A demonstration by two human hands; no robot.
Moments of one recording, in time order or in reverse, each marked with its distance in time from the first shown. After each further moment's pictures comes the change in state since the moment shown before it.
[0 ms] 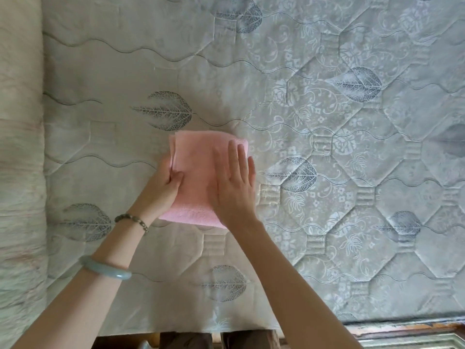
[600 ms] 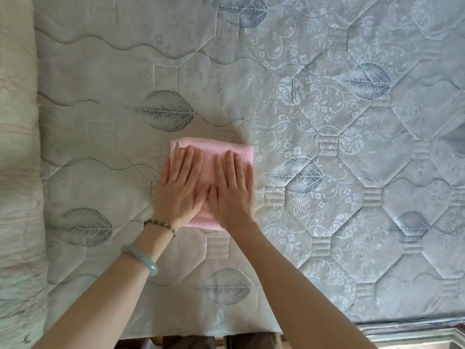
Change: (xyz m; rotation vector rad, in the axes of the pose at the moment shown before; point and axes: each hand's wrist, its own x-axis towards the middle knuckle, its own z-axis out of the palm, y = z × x) left_hand 0.032 -0.056 0.045 0.919 0.164 0.417; right_hand -0.004 0.020 0.052 -0.151 -0.070 0.003
